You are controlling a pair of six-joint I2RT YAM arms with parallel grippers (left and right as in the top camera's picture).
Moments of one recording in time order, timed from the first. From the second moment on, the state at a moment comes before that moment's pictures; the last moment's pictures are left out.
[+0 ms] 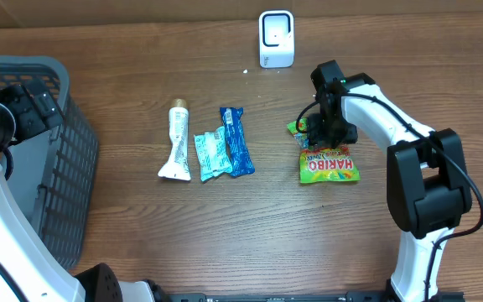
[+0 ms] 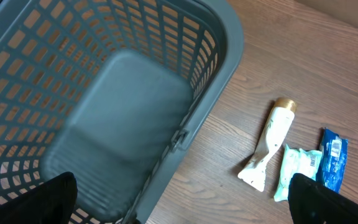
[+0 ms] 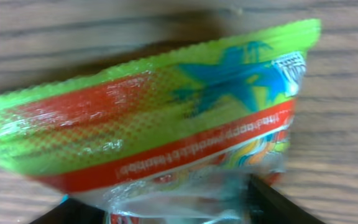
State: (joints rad) left arm 0.41 1.58 2.32 -1.69 -0.06 -0.08; right arm 0.30 2.11 1.51 -0.93 0.02 0.26
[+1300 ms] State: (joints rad) left arm 0.41 1.58 2.32 -1.69 -0.06 -0.08; right arm 0.30 2.14 2.32 -1.15 -0.03 0.18
